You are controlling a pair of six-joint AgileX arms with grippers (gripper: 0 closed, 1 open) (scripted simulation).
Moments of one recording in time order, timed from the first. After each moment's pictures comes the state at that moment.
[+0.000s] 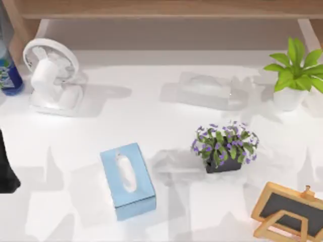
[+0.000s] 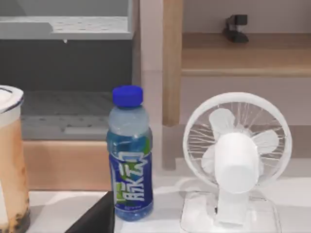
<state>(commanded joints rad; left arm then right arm) 0.00 0.00 0.00 0.00 0.00 0.00 0.00 0.00 0.00 0.00 0.00 0.00</state>
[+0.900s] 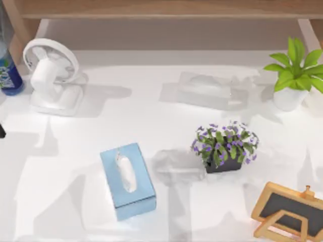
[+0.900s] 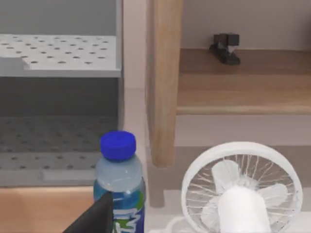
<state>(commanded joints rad) 0.22 0.75 0.20 0.52 0.31 -0.01 0.00 0.00 0.00 0.00 0.00 0.00</state>
